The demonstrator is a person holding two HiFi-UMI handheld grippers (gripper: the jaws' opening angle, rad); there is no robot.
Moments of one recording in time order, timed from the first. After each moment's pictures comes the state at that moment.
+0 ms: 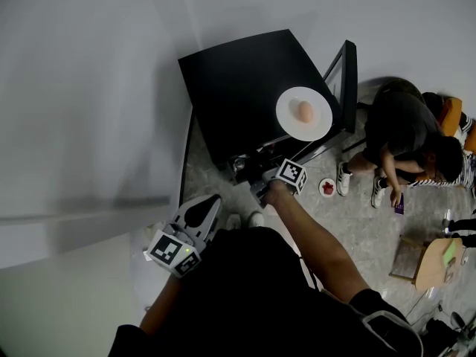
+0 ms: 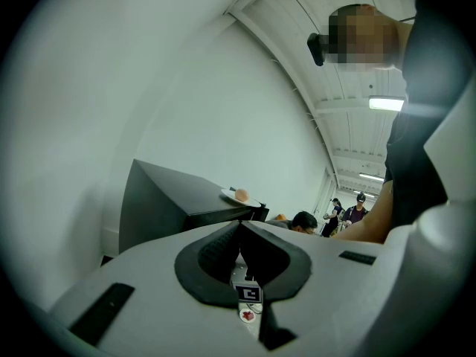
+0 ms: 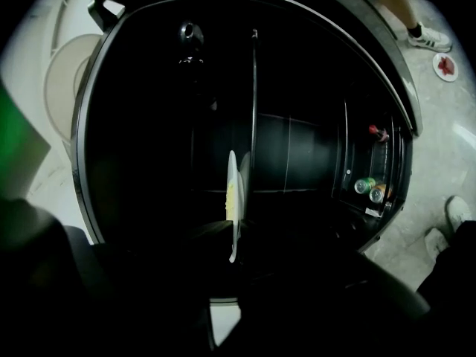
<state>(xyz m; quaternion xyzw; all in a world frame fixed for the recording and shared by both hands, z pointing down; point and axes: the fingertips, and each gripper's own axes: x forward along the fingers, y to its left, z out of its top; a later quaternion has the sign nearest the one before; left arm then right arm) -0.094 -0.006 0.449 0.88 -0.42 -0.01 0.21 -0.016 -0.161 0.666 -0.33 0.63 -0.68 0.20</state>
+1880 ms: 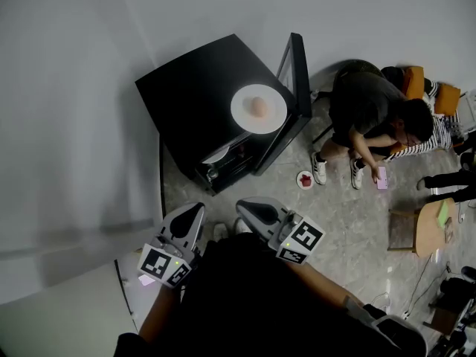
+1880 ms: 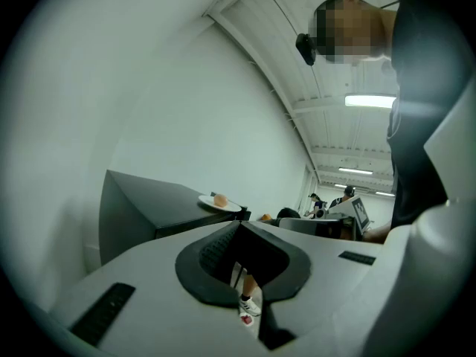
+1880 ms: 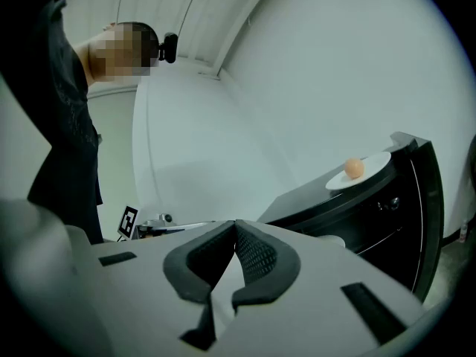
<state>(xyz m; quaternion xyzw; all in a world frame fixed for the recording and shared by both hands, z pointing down) -0.070 0.004 0.434 0.92 -0.37 -0.01 0.16 0.009 0.008 0.430 -0.28 0.94 -0.19 0.08</state>
